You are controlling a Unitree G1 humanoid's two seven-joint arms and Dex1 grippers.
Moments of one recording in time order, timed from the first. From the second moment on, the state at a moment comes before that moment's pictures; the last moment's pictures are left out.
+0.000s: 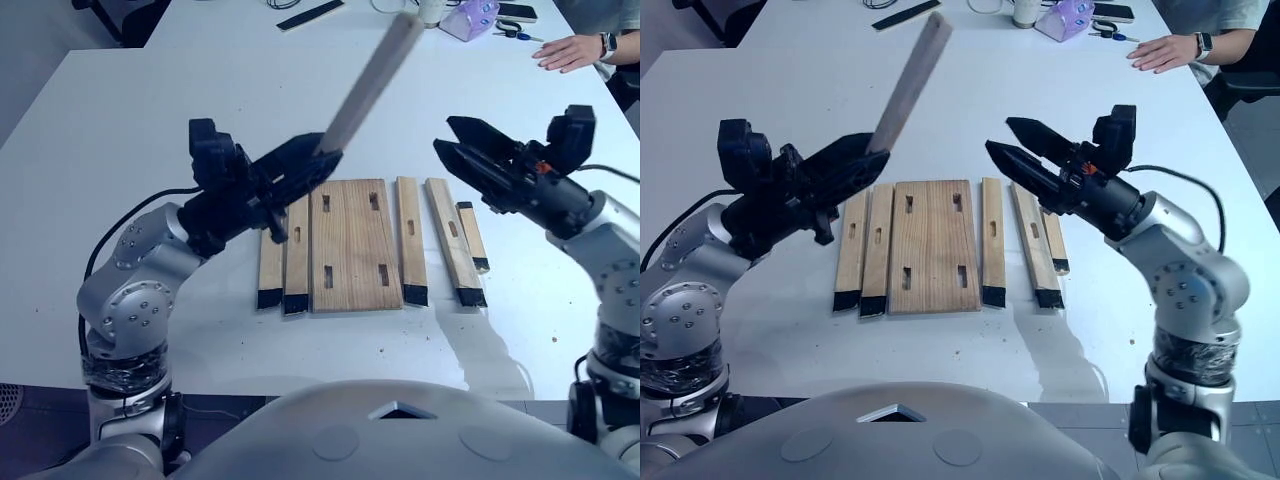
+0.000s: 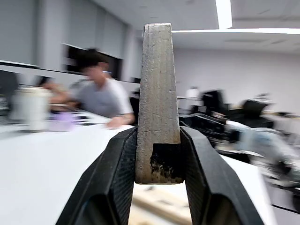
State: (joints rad) left arm -0.08 0.46 0.16 -0.64 -1.11 0.65 -0.71; right arm -0.15 -0.59 -0.24 -0.47 1.19 0.77 0.75
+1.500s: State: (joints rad) left arm 0.00 0.54 -0.10 -0.44 -0.58 0.45 -0.70; right arm -0.24 -0.96 0.01 -0.12 0.45 0.25 1.17
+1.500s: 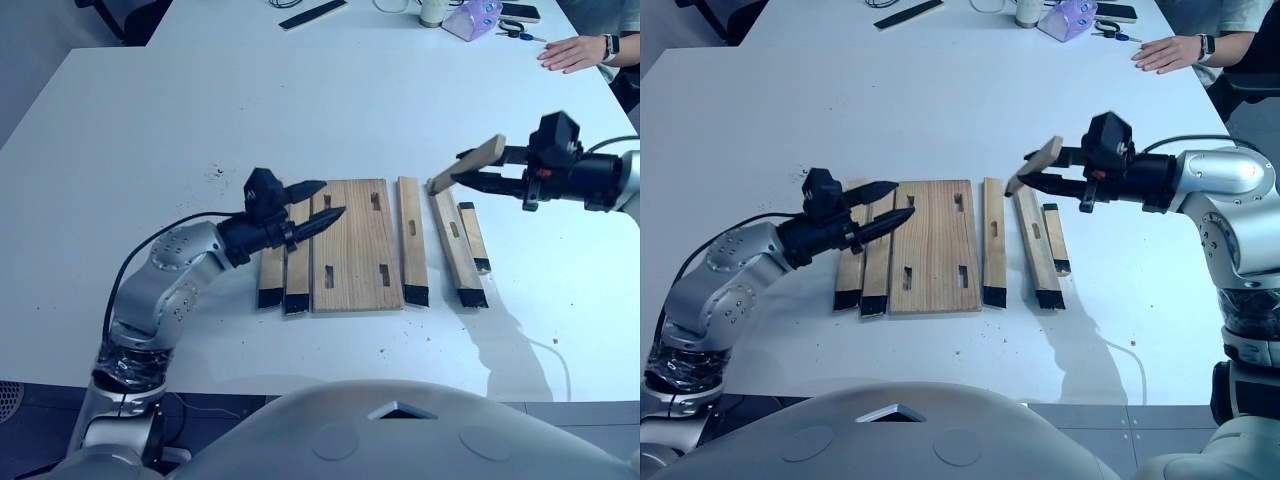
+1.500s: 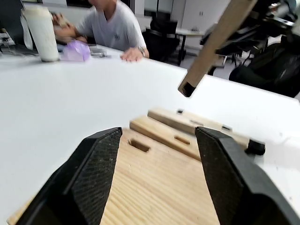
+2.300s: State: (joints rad) left arm 0.03 0.50 -0.14 -0.44 -0.49 0.41 -0.71; right arm -0.14 -0.95 0.04 0.06 0.30 -0.04 1.33
